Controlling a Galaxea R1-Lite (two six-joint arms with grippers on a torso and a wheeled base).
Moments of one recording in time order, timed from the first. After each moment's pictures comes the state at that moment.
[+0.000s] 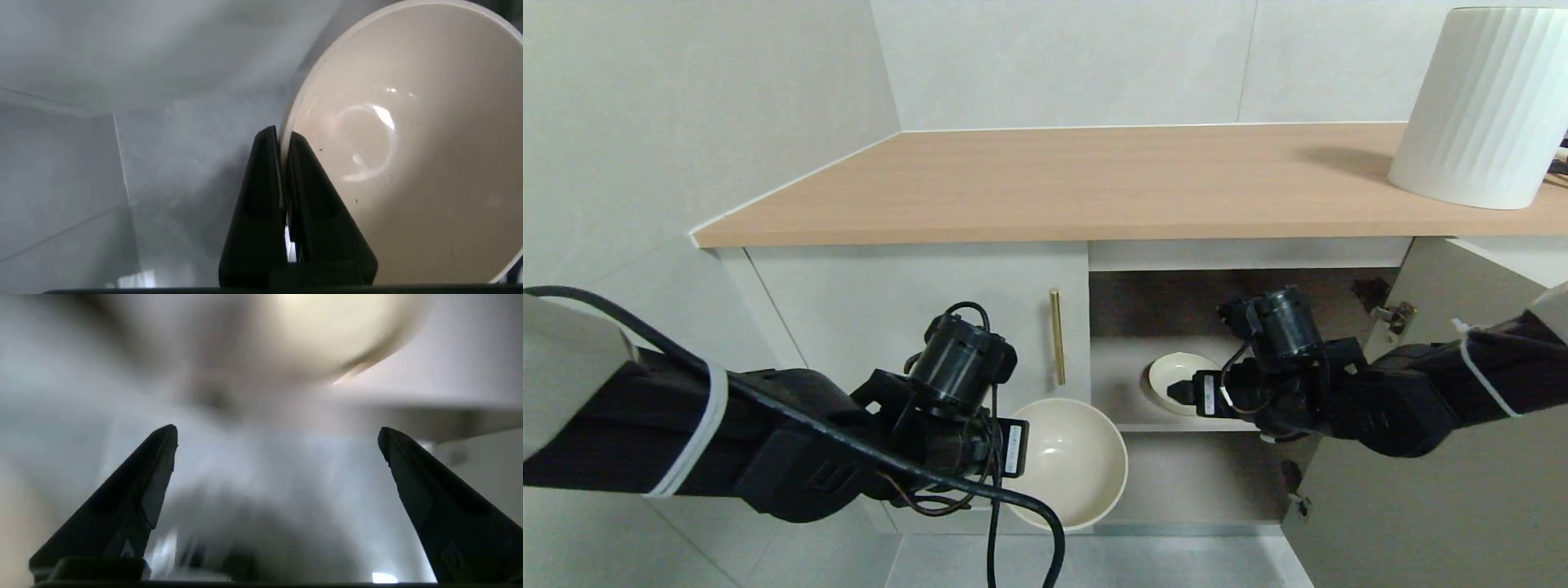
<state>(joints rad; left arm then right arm) -0.65 1.88 -0.96 -0.07 0.26 -0.40 0.54 1.96 -1.04 -0.25 -0.19 0.39</state>
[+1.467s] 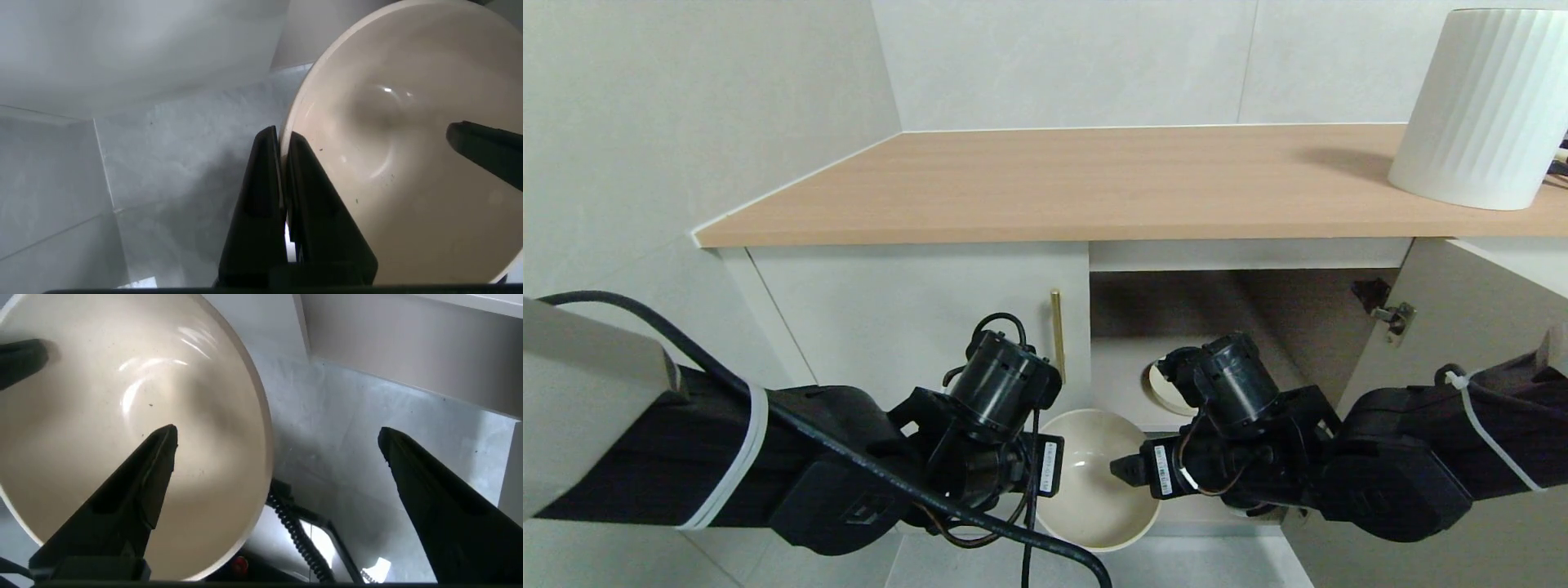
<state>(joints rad) -0.75 1.90 -0.98 -0.08 0.30 -0.44 0.76 1.94 -0.98 -0.20 -0.13 0.43</state>
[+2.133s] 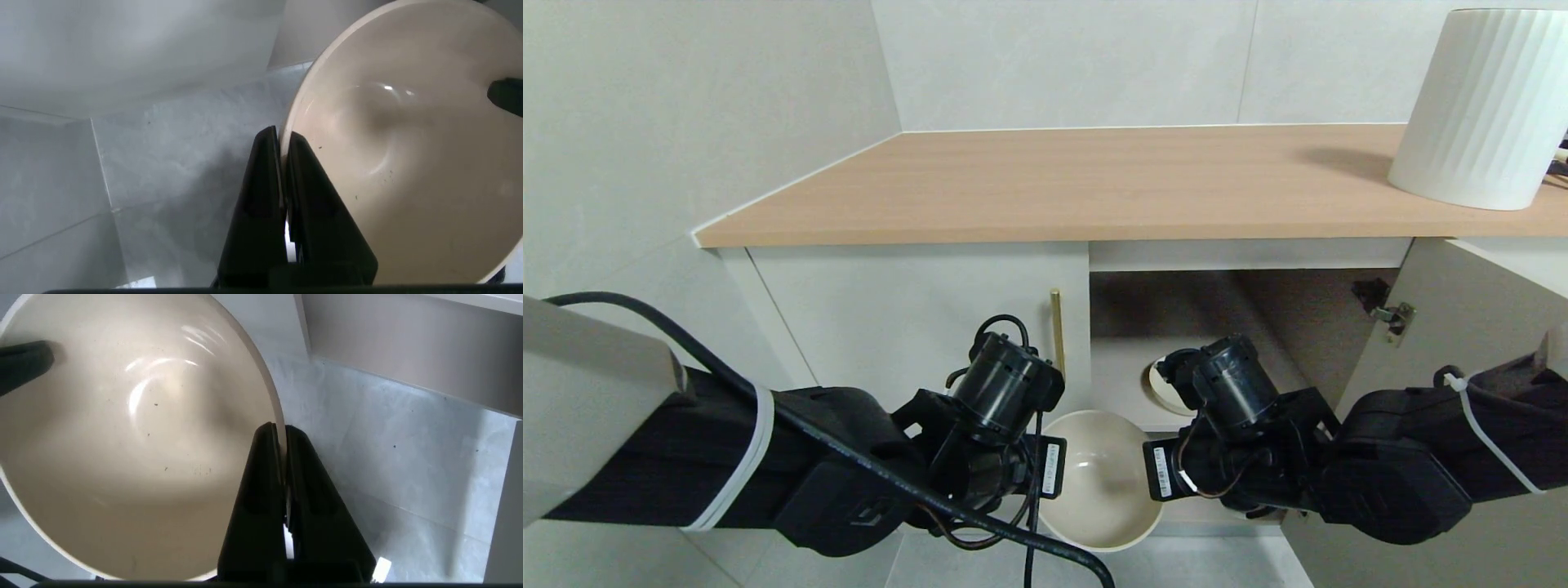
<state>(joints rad) -0.75 1.91 -0.98 -0.08 0.30 -0.44 0.76 1.94 -0.98 -0.20 -0.13 0.43</state>
